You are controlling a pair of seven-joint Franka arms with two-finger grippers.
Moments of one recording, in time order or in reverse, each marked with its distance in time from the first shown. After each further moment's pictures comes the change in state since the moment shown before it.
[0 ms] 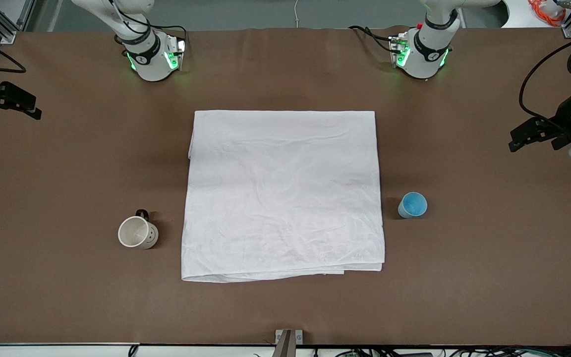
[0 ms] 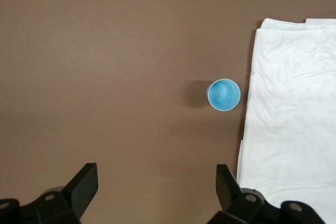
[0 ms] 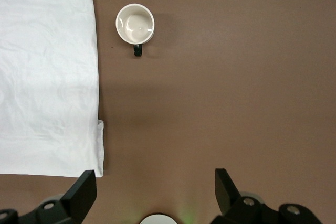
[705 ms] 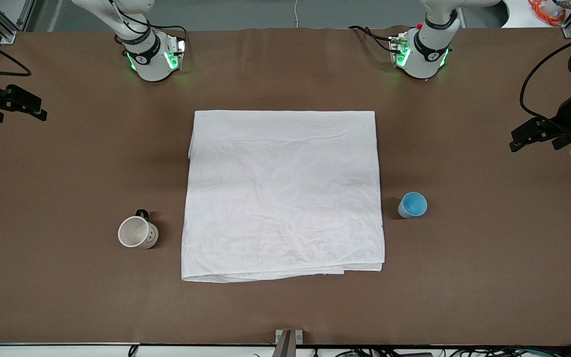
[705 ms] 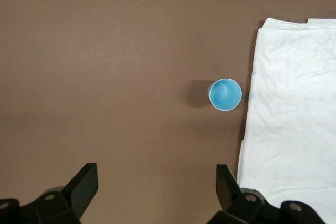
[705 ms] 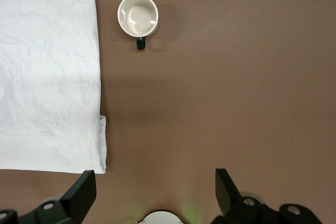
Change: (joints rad) left arm 0.003 0.003 0.002 0.000 0.000 -0.002 0.000; right arm 0.000 -0.002 0.001 -0.083 0.020 0.059 0.000
